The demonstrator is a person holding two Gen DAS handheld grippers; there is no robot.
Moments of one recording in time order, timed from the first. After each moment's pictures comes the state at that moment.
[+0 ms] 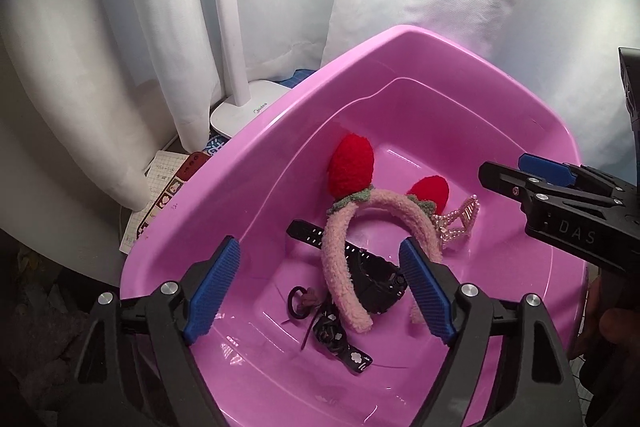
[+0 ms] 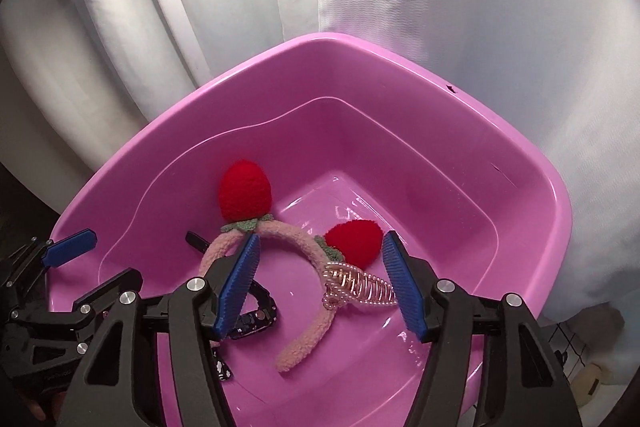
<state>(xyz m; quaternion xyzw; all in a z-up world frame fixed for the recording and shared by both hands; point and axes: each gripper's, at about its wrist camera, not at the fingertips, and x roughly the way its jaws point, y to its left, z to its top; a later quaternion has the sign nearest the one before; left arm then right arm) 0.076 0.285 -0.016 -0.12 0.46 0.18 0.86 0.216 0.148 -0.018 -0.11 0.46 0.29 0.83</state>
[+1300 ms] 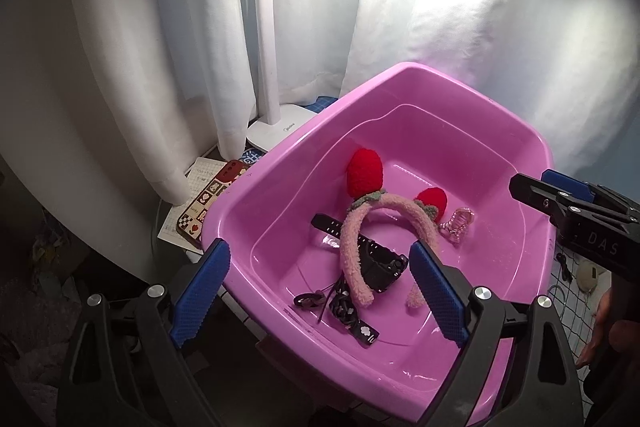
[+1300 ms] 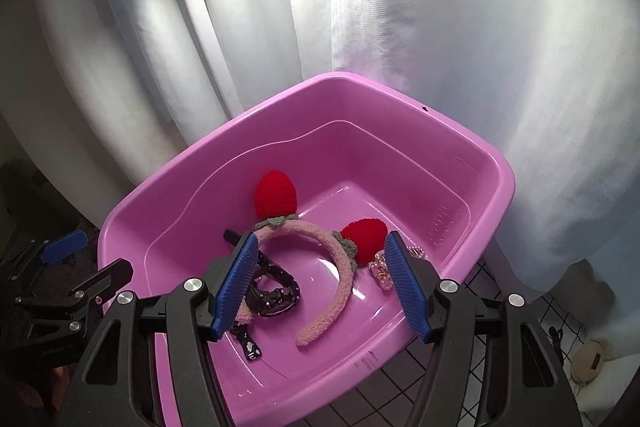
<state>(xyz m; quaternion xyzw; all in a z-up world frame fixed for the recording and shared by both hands) 0.014 0.261 0.027 -0.11 0.42 0.22 0.88 0.156 0.102 0.032 -0.08 0.41 0.31 0.85</state>
